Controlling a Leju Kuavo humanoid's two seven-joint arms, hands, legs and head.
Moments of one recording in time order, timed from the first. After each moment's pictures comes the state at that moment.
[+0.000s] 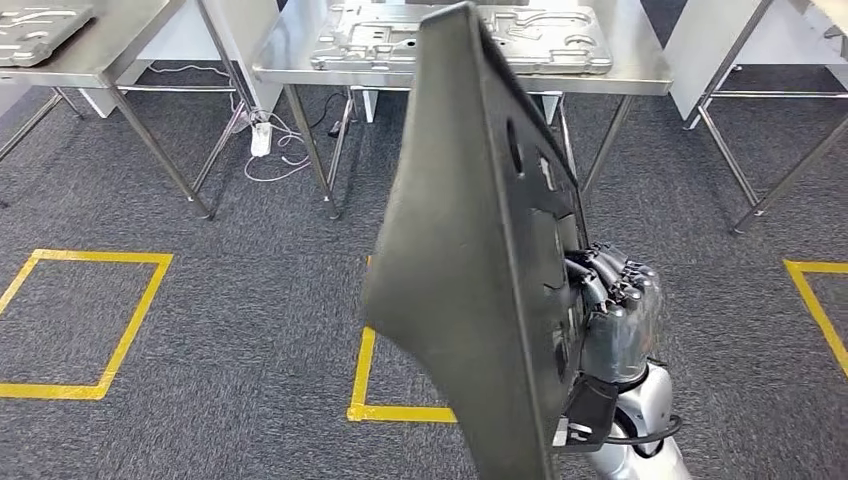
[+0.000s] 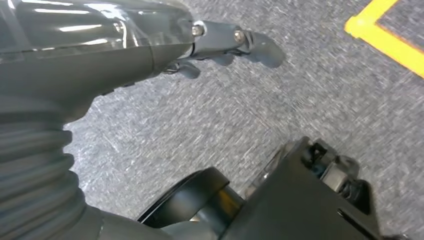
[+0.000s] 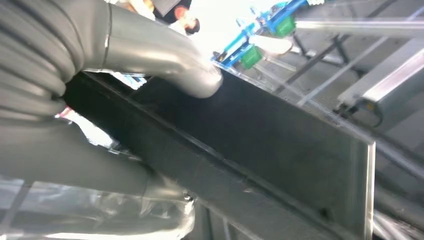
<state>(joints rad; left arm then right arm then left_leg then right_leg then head) -0.11 -0.12 0.33 -0.20 -1.02 0.11 -0.36 -0.06 -0.13 0.32 -1.92 0.83 -0.69 -0.45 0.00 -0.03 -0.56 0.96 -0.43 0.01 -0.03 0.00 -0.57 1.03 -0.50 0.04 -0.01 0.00</state>
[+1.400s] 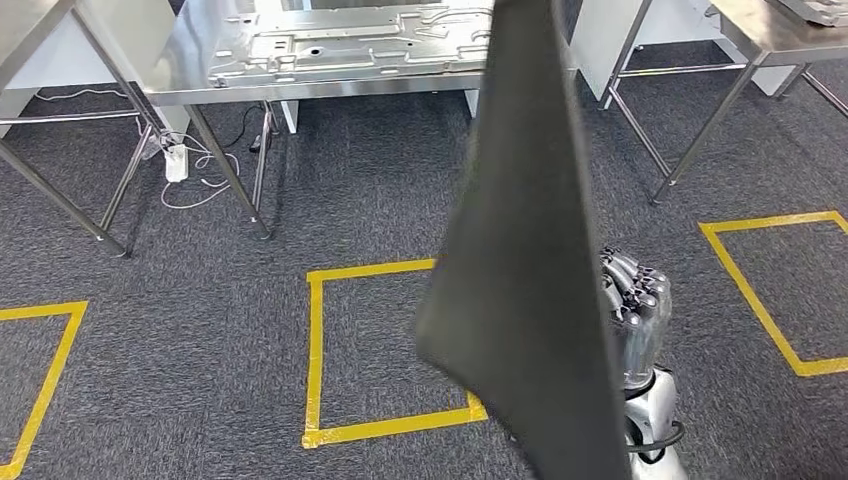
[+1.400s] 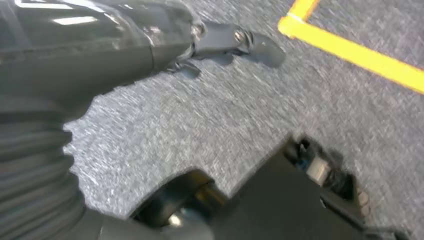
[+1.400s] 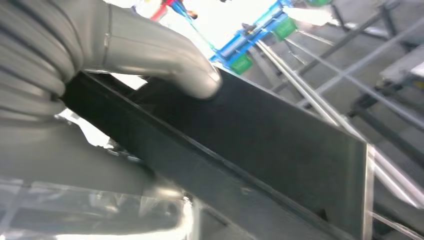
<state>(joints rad) -0.10 -0.13 0.33 -0.20 -1.02 0.11 -0.36 -0.05 -0.11 0.33 -1.93 0.76 -0.69 -0.49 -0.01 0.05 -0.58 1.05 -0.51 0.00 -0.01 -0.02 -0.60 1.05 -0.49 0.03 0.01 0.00</state>
